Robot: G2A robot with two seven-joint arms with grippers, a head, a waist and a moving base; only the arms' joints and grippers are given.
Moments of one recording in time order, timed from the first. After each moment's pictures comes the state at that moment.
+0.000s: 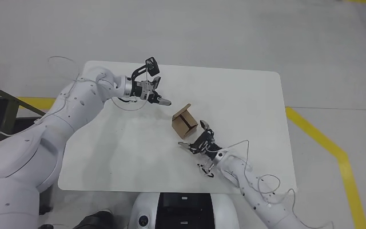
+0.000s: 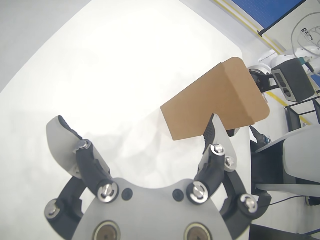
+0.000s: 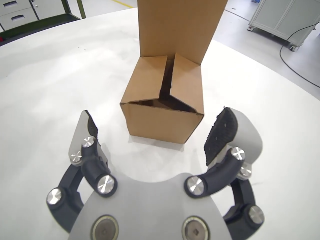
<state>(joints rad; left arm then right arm) 0.32 -0.98 -0.26 -0.83 0.31 -1.01 -0.34 -1.28 -1.32 0.88 -1.28 -1.51 -0.23 -0.37</state>
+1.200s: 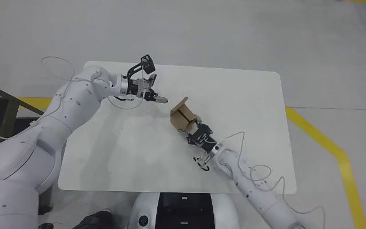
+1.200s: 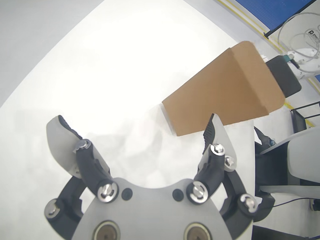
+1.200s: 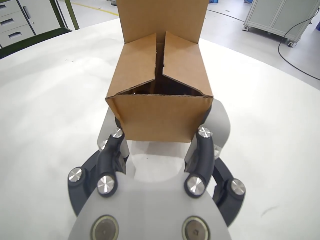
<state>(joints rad) 0.34 -0.97 -0.34 -0.82 0.37 -1.01 -0.36 -1.16 -1.38 0.83 -1.10 -1.45 -0.26 -0.46</state>
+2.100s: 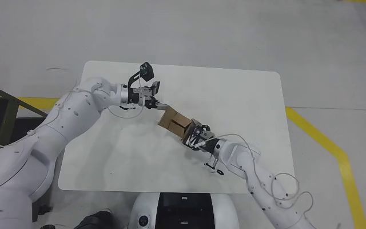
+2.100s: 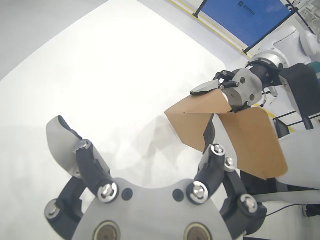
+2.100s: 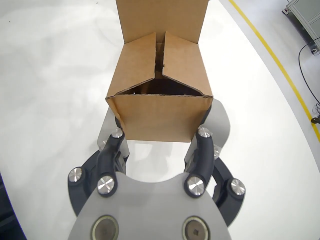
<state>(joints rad) 0.42 -0.88 -0.31 -0.97 0.28 -1.01 -0.25 -1.31 -1.29 0.99 -1.68 -1.59 -0.51 0.31</state>
